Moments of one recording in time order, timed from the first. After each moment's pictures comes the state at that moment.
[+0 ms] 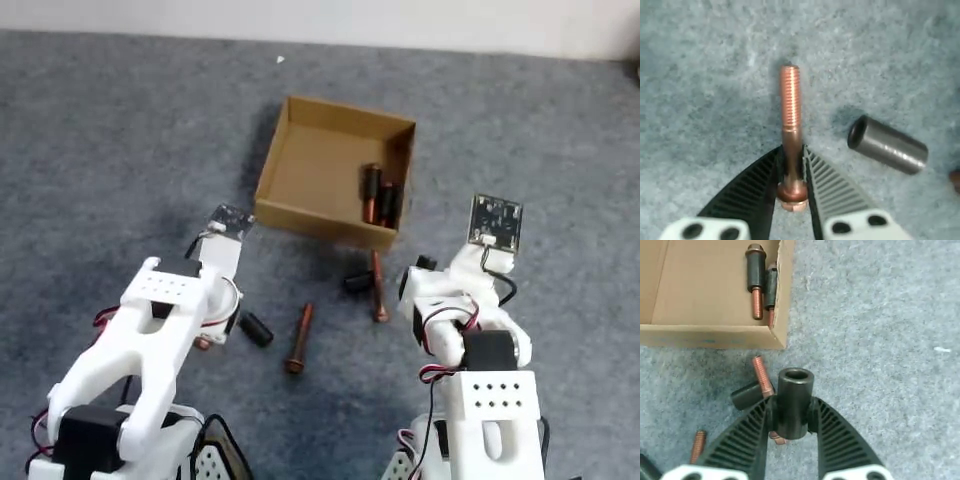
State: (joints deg) left arm 1.5 -18.9 57.8 56.3 -3.1; right arm -8.0 -62.7 63.8 56.0 -11.4
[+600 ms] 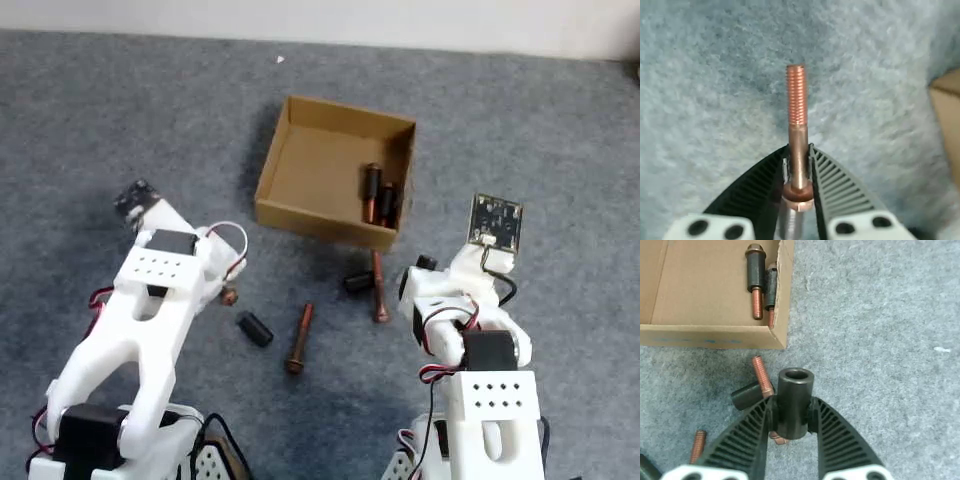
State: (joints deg) left arm 1.5 -18.6 46.7 56.2 64.3; right arm -8.0 -62.7 63.8 56.0 -11.4
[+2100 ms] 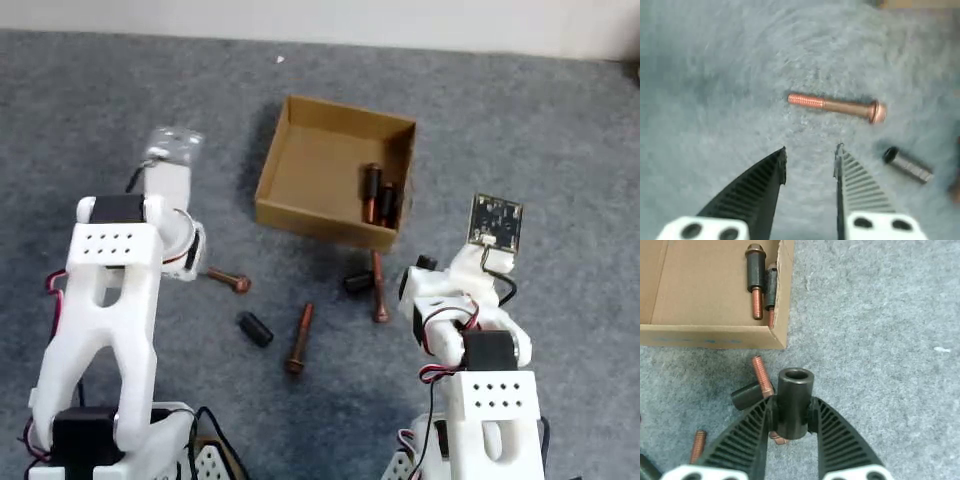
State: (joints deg) left arm -8.8 -18.6 30.1 75.5 -12.6; right arm -8.0 -62.7 63.8 56.0 -11.4
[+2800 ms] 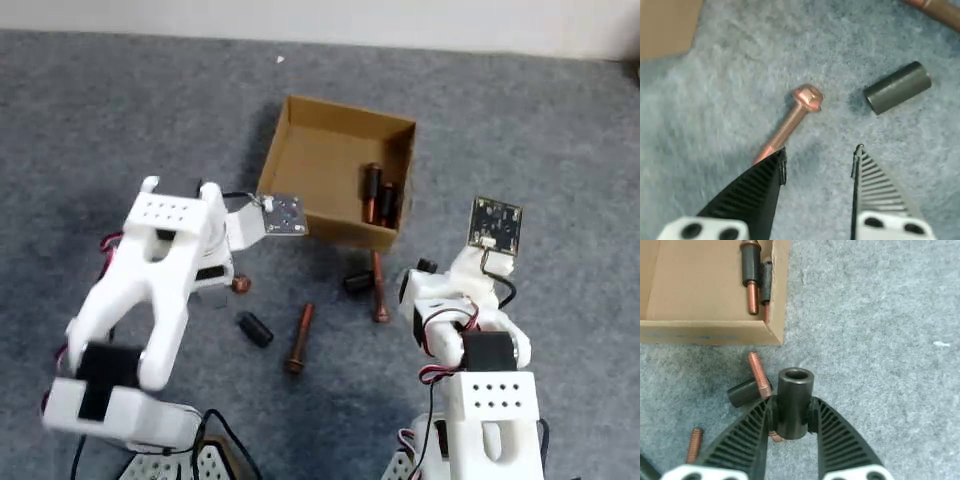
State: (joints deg) left arm 0.5 -0.5 24.0 75.2 -65.5; right arm -7.7 -62.9 64.9 56.0 -11.4
